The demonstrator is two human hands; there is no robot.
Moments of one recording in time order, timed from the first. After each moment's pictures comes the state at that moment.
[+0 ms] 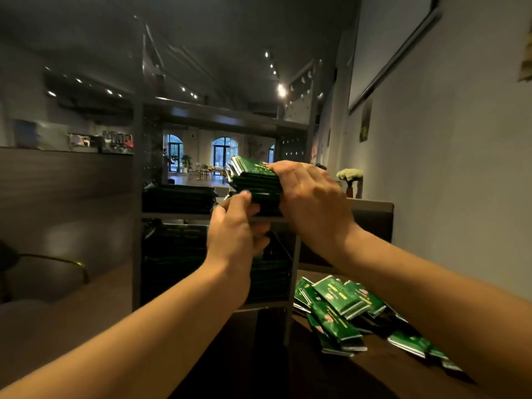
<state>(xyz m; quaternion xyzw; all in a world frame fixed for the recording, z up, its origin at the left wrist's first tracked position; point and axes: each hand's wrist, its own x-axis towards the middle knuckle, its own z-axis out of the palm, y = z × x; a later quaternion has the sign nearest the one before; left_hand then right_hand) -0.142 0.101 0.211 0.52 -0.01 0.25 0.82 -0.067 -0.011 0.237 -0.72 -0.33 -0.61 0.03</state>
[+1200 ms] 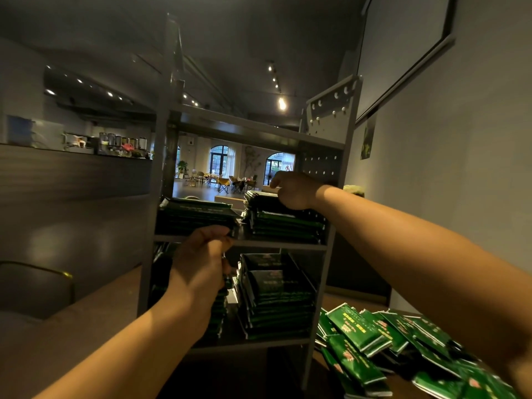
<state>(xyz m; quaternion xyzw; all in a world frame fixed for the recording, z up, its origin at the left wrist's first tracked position) -0.112 0.190 0.191 0.59 0.02 0.28 0.75 0.040 0.063 0.312 -0.95 -0.26 -0.17 0.03</state>
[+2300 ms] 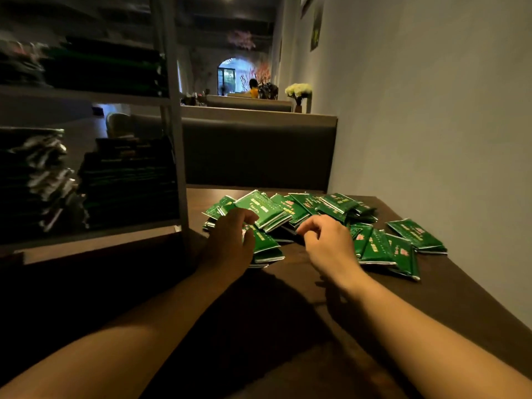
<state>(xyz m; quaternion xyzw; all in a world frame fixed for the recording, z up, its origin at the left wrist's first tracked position) 0.010 -0.033 -0.014 0.87 -0.14 0.27 0.39 -0.006 -0.220 0.007 -0.91 -0.03 -0.21 0.36</state>
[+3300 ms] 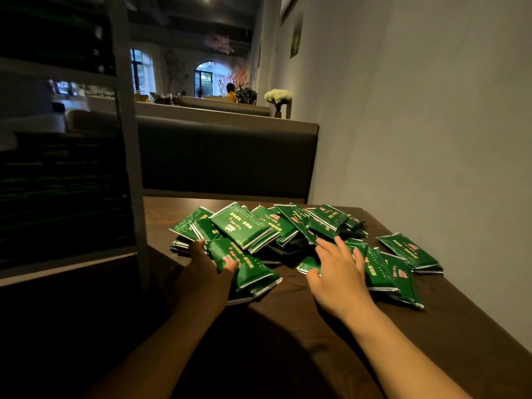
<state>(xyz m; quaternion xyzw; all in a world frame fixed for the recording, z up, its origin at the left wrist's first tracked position) 0.042 -0.041 -0.036 0.86 0.09 0.08 0.50 0.033 -0.257 -0.033 -0.99 0.04 -0.14 0.09</state>
